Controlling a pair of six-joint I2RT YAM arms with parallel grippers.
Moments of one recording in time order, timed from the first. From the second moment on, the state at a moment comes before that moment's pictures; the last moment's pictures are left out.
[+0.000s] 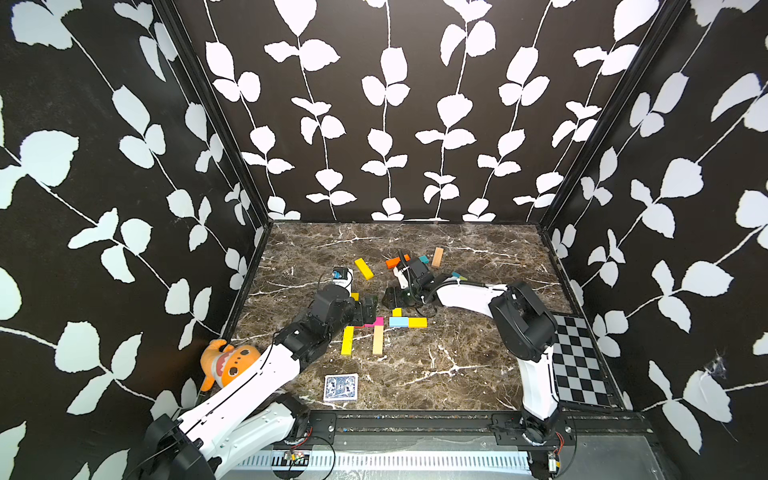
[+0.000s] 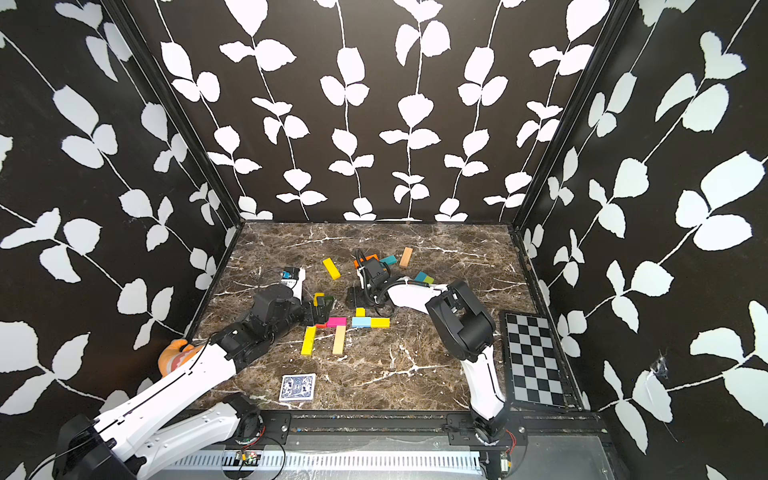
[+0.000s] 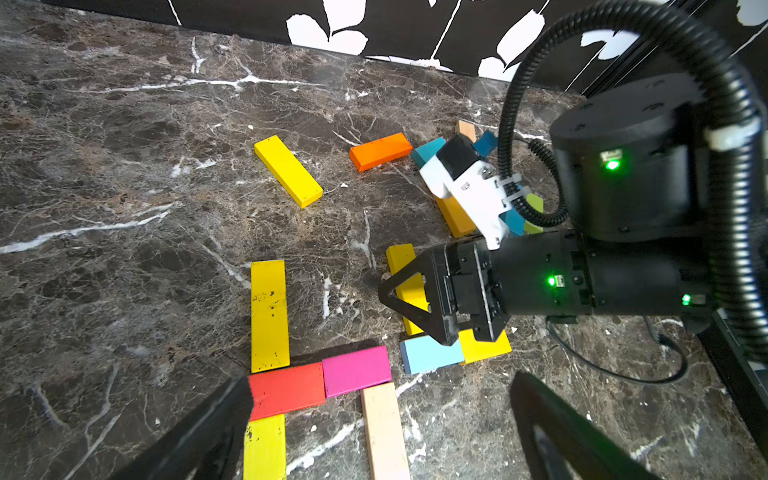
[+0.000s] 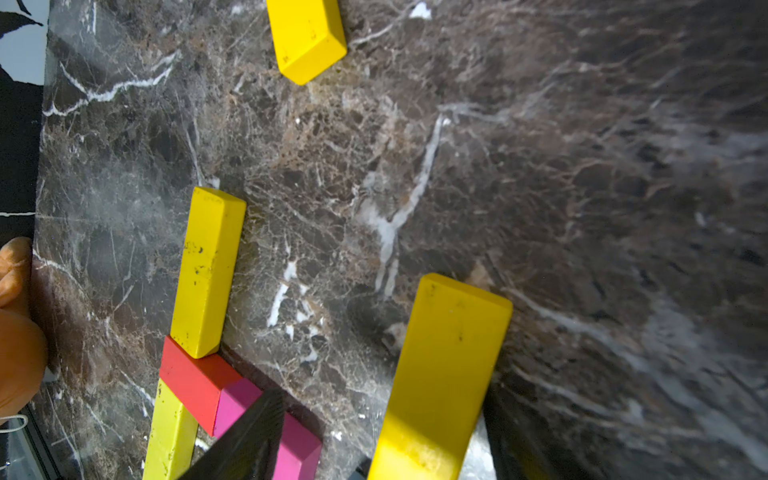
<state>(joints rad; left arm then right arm) -0.64 0.94 0.67 -0.29 -0.14 -0.44 0.73 2.06 1.37 -0.26 -0.24 0.54</state>
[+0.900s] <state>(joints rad) -0.64 0.97 0.67 -0.29 -0.14 -0.43 0.78 2.02 1.33 -0.29 -0.18 0.55</state>
